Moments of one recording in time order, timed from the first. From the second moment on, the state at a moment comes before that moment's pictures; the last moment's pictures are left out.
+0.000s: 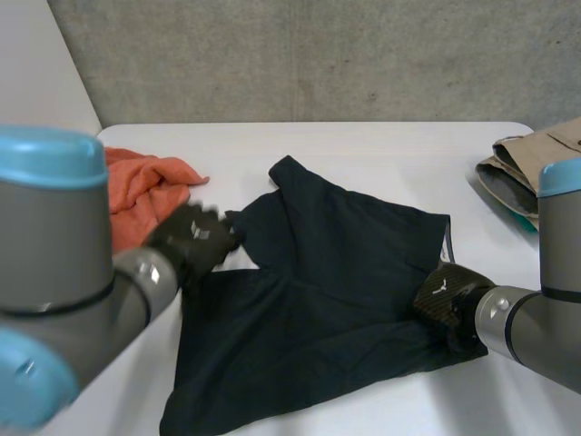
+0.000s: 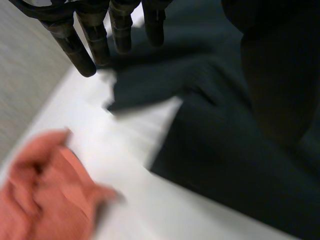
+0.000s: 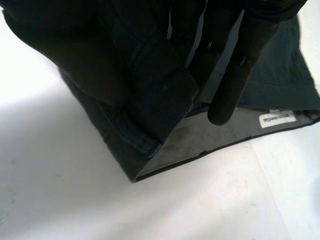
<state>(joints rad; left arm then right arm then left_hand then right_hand) 4.15 -1.88 -1.45 2.87 -1.60 3.74 1.93 -1.24 1.62 0.43 1.44 2.27 0.19 0.20 0.21 0.20 0.05 1.11 1.17 1.18 1.20 1.01</state>
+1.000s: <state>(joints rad) 4.22 -2.64 -0.56 2.81 -1.83 4.04 1.93 -1.25 1.69 0.25 1.44 2.31 1.14 1.19 1.19 1.19 0.99 1.11 1.17 1.18 1.20 1.01</state>
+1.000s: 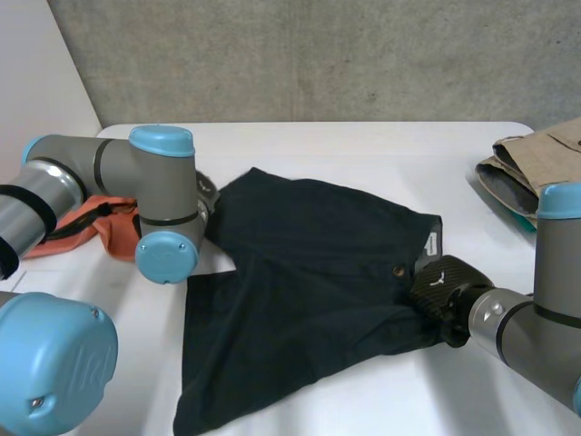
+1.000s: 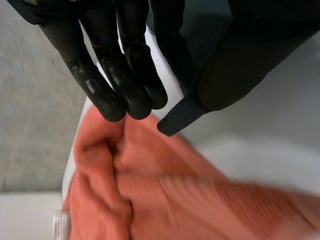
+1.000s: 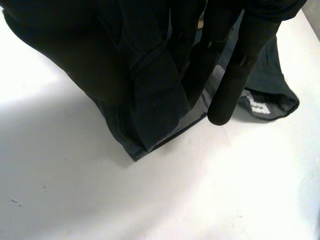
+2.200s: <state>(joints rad) 3.97 -2.00 -1.61 2.81 -1.71 3.40 1.82 -1.26 1.60 0.26 1.45 3.04 1.04 1.03 1.03 1.04 0.86 1.11 1.17 1.18 1.20 1.02</state>
